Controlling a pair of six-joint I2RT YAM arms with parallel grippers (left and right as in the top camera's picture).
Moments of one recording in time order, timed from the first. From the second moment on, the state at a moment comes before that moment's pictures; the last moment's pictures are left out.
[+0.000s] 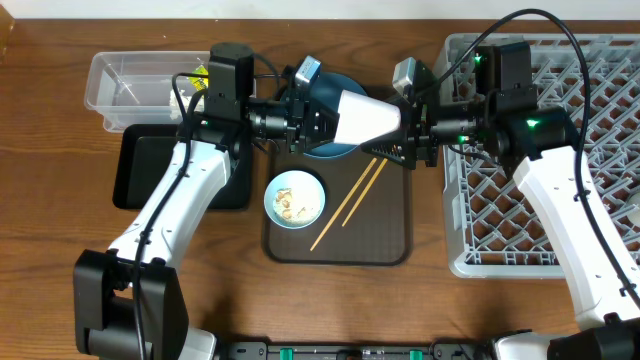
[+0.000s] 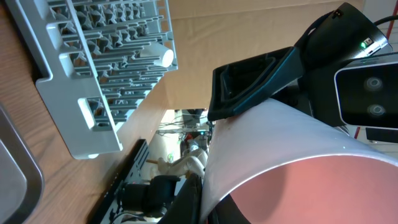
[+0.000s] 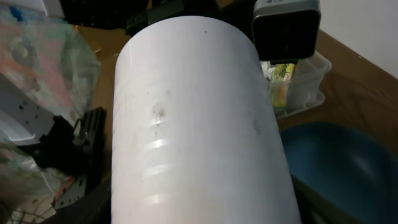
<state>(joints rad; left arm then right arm) -0.22 1.64 1.23 -0.15 1.40 -0.91 0.23 1.53 1.41 -0.70 -1.08 -0.48</state>
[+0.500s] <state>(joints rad) -0.23 1.64 1.22 -0.16 1.33 -0.88 0.22 1.53 1.41 -0.69 -1.05 -0.47</state>
